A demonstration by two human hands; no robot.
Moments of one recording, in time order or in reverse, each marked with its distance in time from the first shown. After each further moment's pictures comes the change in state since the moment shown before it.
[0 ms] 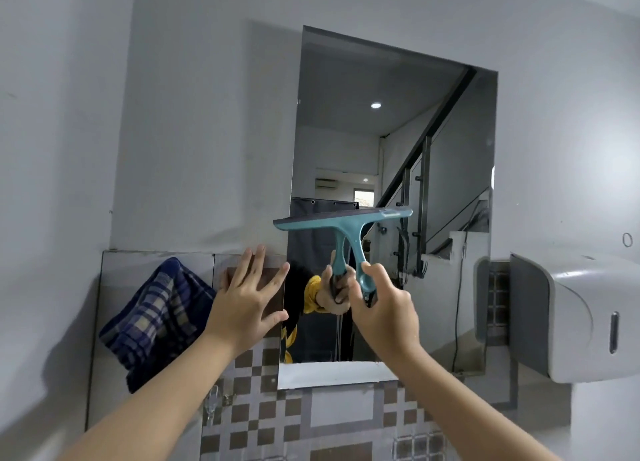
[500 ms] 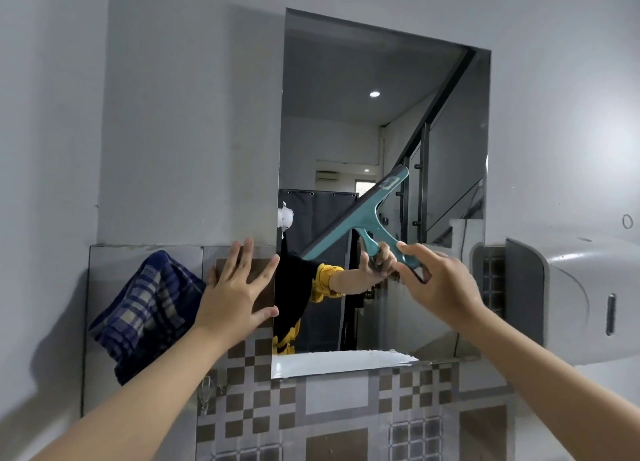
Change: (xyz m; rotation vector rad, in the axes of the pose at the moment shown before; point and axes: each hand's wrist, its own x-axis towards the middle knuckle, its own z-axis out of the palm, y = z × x) left_hand -0.003 0.004 0.001 0.051 -0.038 -0.040; right_hand 0.037 0.074 -0.067 -0.193 -0.106 -0.214
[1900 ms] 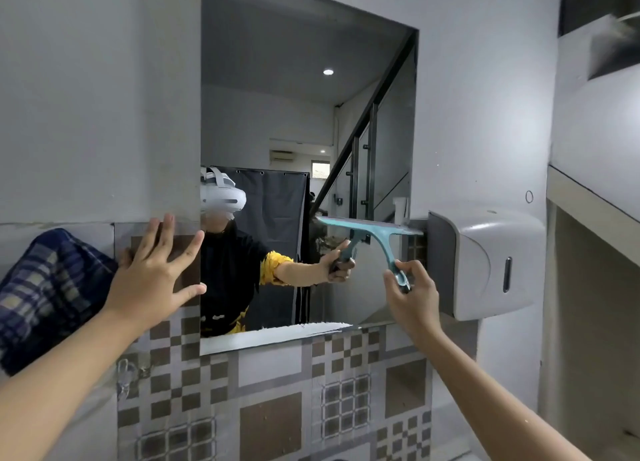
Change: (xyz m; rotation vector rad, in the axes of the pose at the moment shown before) left_hand -0.009 0.005 -0.004 -0.020 -0.057 0.009; right_hand -0.098 0.032 -0.021 0.432 0.123 0.773
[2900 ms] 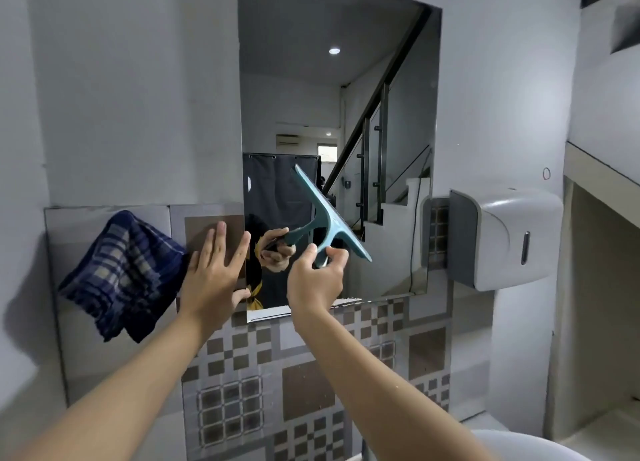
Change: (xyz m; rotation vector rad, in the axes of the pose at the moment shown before) left_hand -0.026 0.023 0.012 0.012 -0.060 -0.035; right_hand -0.099 -0.134 0.149 0.436 0.067 0.388
